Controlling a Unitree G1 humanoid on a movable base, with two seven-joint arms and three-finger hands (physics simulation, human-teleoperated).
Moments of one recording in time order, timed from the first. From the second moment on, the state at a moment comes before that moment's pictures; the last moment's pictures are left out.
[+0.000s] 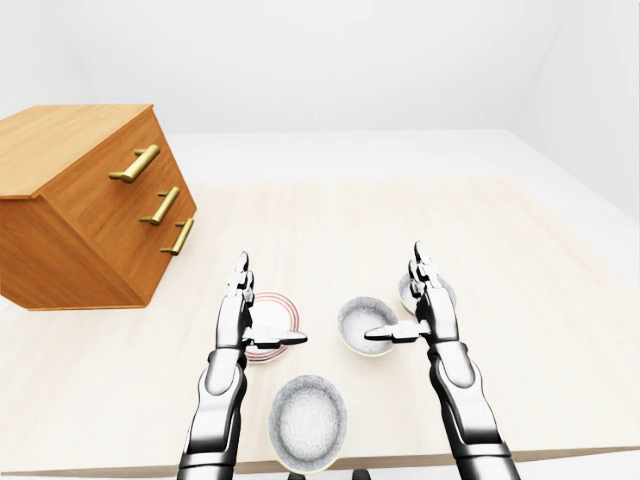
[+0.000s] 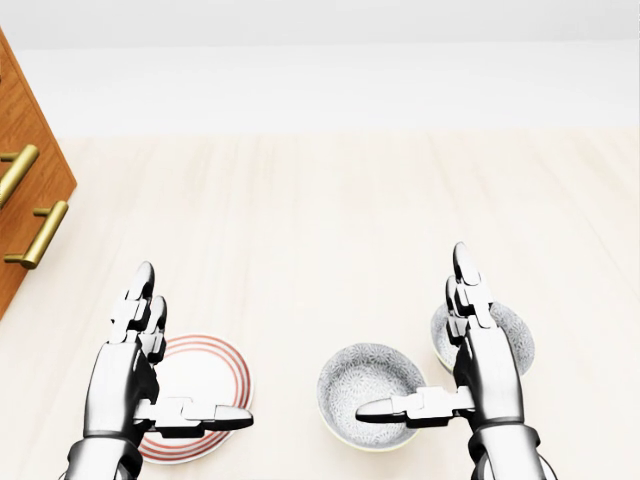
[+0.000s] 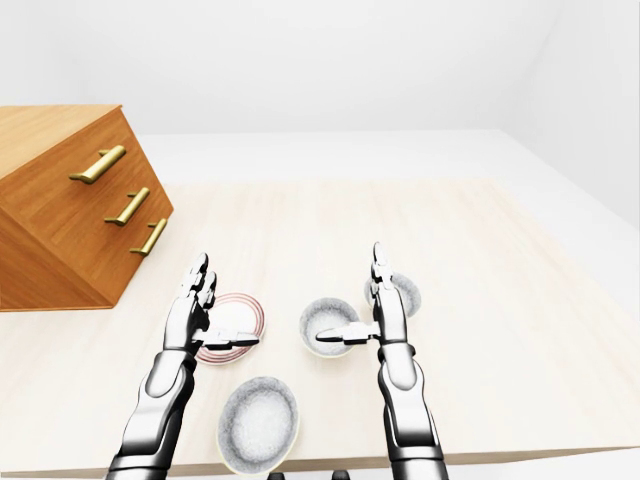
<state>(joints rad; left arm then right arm) 0.00 0.02 0.03 0.04 0.00 -0.03 -0.04 0.01 -0.02 -0.02 0.01 -0.06 -0.08 0.03</state>
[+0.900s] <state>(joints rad) 0.00 0.02 0.04 0.05 -0.01 -0.03 -0.04 0.07 -0.08 -0.13 -0.45 -0.56 -0.01 0.11</state>
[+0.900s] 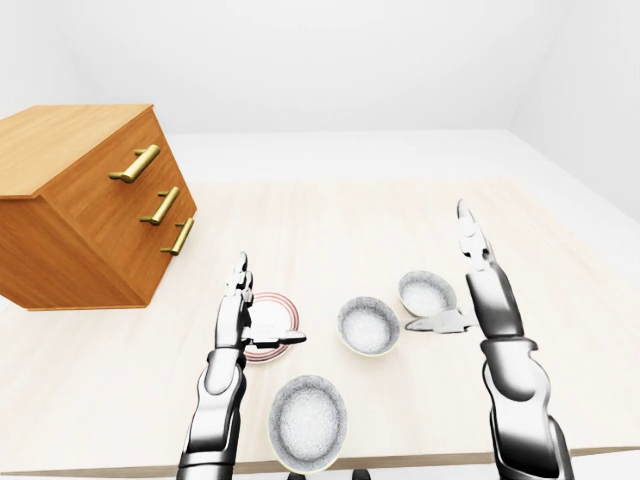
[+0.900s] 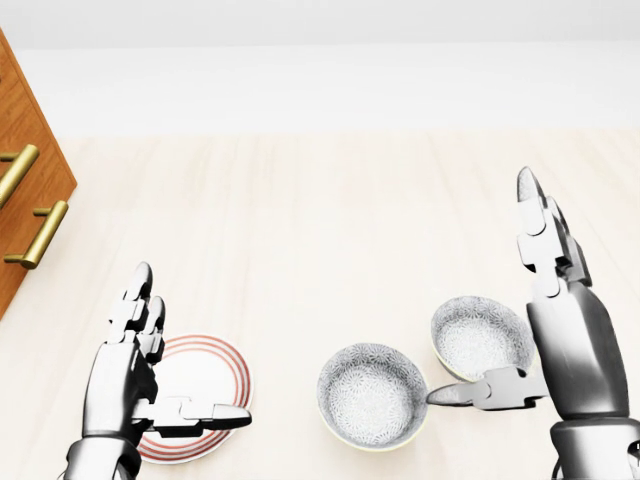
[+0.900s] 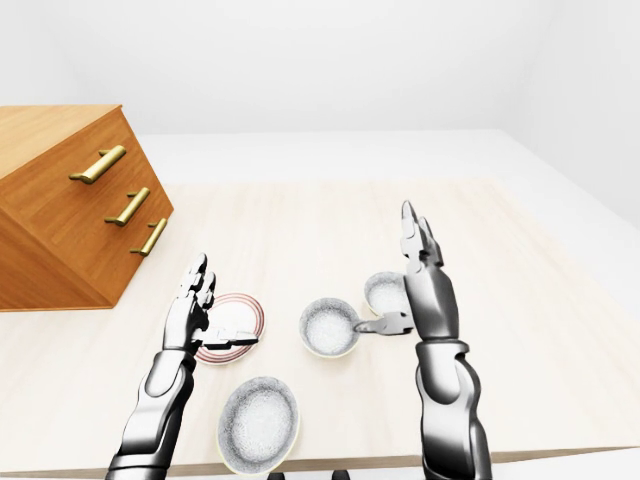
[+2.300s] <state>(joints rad) -0.02 0.02 0.05 0.07 -0.03 0.00 -0.03 0.21 -0.19 -0.21 -0.24 -1.61 -0.09 -0.31</state>
